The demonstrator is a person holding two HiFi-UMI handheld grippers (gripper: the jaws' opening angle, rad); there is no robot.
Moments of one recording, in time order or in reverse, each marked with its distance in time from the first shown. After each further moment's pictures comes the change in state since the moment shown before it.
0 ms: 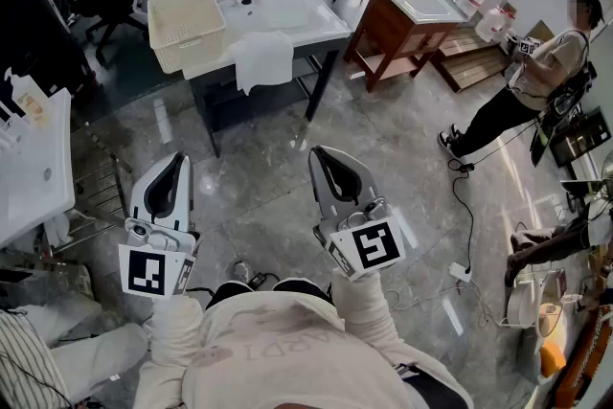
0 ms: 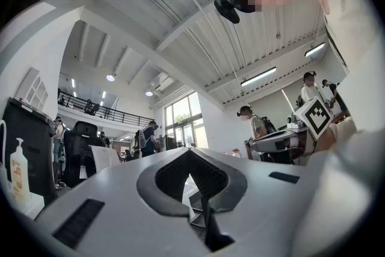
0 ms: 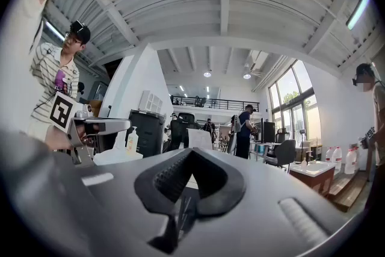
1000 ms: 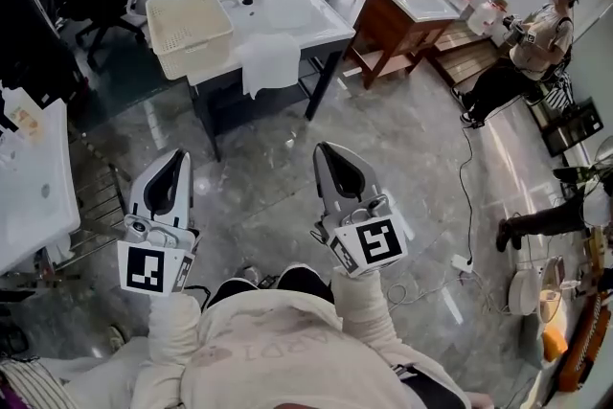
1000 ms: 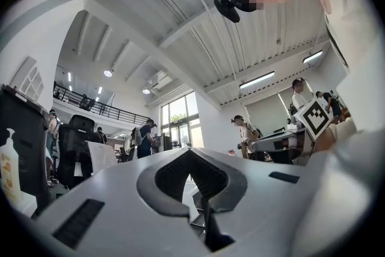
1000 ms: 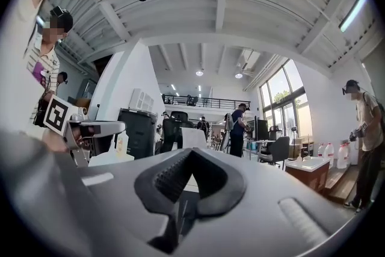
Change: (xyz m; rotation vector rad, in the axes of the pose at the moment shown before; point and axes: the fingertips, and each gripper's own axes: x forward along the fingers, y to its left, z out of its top) left arm 0.013 0.086 -0.025 -0.028 0.001 -0.054; right arm 0.073 0.025 -0.012 0.033 0.002 -0.089
